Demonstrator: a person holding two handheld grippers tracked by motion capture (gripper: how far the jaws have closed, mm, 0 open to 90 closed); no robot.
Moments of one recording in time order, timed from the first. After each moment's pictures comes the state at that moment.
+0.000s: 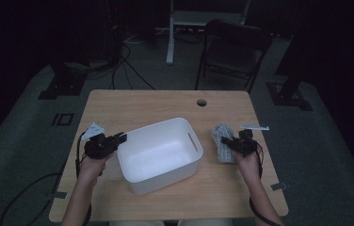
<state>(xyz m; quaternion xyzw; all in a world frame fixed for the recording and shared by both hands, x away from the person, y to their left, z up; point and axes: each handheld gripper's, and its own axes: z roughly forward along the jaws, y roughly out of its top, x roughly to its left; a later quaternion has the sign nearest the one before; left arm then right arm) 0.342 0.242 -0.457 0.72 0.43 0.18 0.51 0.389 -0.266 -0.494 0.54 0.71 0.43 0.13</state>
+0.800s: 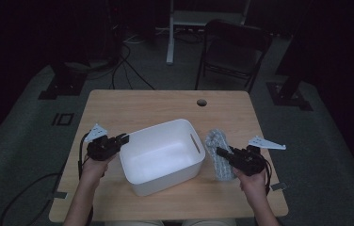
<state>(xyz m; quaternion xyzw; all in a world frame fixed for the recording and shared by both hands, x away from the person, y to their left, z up) 0.338 0.232 -0.458 0.73 0.42 0.18 0.51 0.291 -0.247 -0.434 0.43 0.70 0.56 0.10</state>
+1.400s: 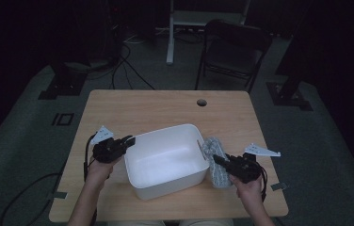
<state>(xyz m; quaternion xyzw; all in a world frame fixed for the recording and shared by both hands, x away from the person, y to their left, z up) 0.332 0.216 -0.460 0.73 0.41 0.18 0.52 0.284 -0.243 -0.462 0.42 0.70 0.57 0.07</state>
